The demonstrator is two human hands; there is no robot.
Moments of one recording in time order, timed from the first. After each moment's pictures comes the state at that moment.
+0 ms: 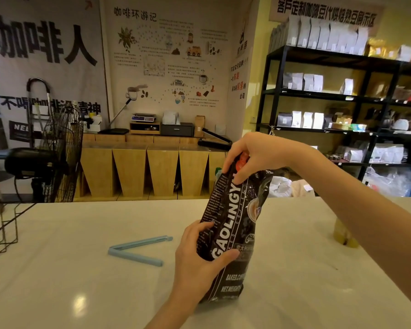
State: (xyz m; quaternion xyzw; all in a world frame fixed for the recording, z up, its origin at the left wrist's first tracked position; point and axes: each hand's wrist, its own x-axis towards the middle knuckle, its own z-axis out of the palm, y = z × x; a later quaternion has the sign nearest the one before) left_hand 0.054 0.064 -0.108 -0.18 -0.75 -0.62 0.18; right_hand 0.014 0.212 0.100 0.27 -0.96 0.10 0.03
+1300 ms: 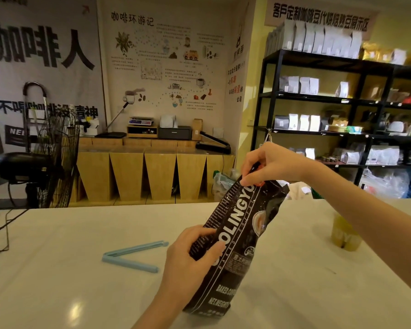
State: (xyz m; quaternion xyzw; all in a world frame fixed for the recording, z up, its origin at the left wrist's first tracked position) left_hand 0.061 0.054 -0.085 -0.20 -0.74 -0.63 0.13; right_hand 0.008 0.255 0.078 0.25 -0.93 0.26 0.06
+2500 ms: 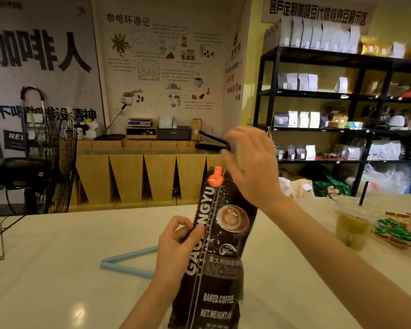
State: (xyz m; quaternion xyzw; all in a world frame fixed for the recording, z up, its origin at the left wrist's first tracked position) left_hand 0.032 0.049 -0.074 -0.11 -0.61 -0.79 0.04; right_hand -0.006 0.204 0.030 0.21 -0.77 0.14 0.59
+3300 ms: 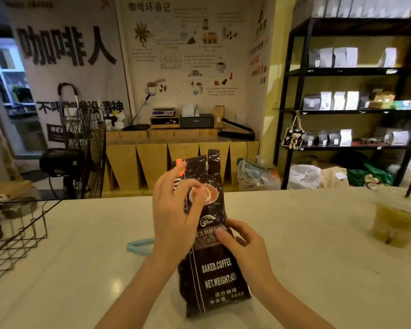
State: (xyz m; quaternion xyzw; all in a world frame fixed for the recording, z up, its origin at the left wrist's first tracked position) left_hand 0.014 0.029 -0.049 -0.19 -0.78 -0.39 0.45; right_hand 0.040 0.162 -0.105 0.03 -0.65 0.75 0.08
